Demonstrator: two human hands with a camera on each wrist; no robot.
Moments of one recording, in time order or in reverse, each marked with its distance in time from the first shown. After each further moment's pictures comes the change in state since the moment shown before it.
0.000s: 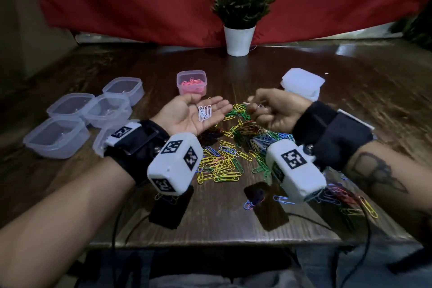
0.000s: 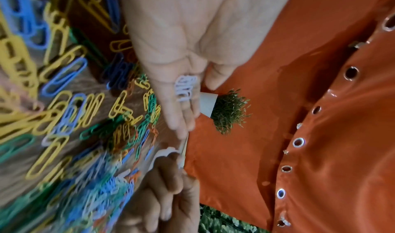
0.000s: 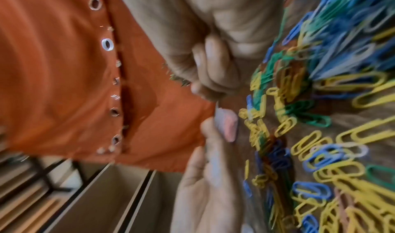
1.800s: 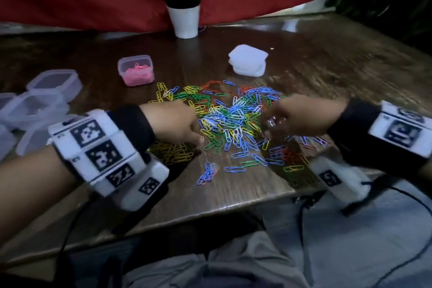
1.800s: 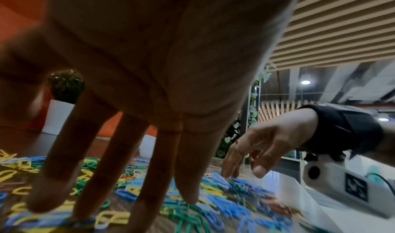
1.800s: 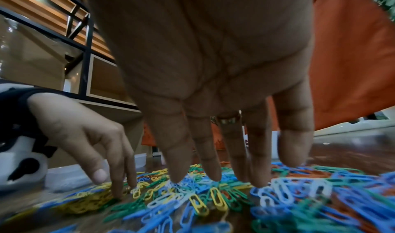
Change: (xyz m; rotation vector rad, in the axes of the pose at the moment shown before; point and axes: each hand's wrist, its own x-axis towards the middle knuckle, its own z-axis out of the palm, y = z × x) left_hand -0.020 -0.047 0.069 2.449 -0.218 -0.009; right_hand -0.108 0.033 -0.070 -1.634 0.210 0.010
